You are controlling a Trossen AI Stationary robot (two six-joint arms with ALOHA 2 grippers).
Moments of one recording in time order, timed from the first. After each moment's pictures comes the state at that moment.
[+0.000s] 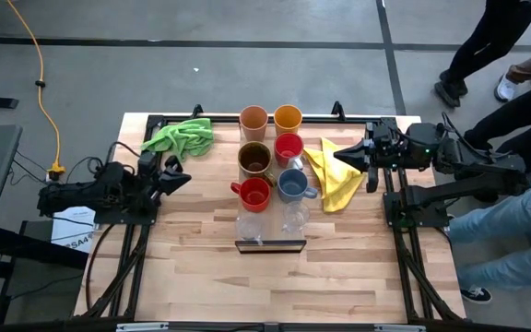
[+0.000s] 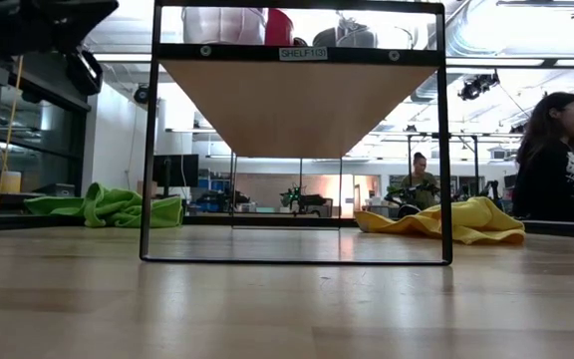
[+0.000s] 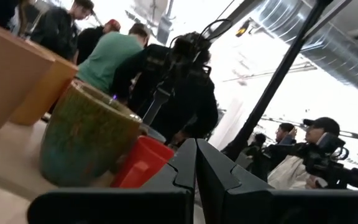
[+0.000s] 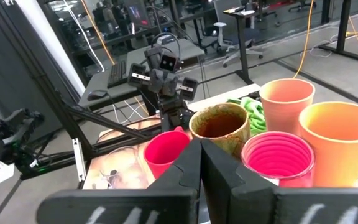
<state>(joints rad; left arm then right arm) 0.17 0.01 0.08 0.24 0.03 -0.57 -0.03 0.79 1.03 -0.38 0.06 0.27</state>
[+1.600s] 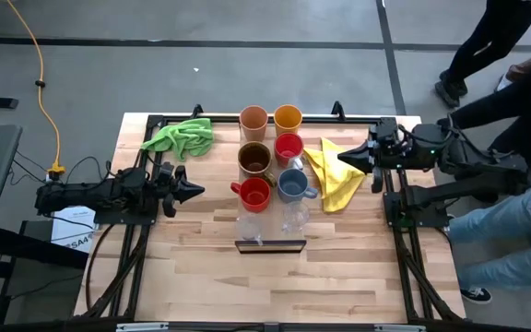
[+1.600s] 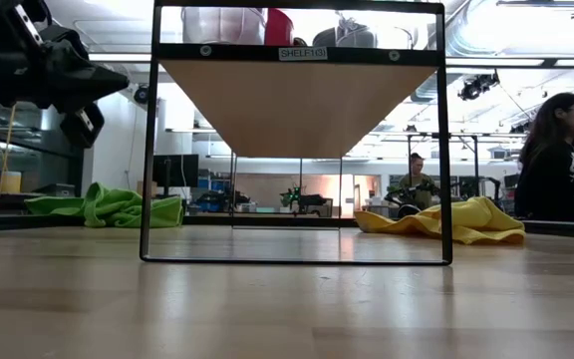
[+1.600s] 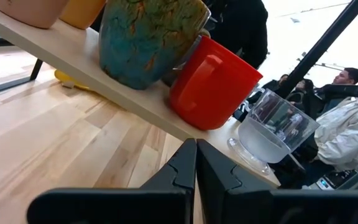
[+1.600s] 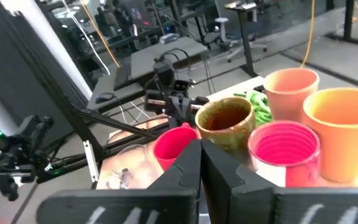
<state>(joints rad) 0.17 0.04 0.01 0.02 0.03 -0.55 -0.01 0.76 1.03 -0.41 0.06 0.33</state>
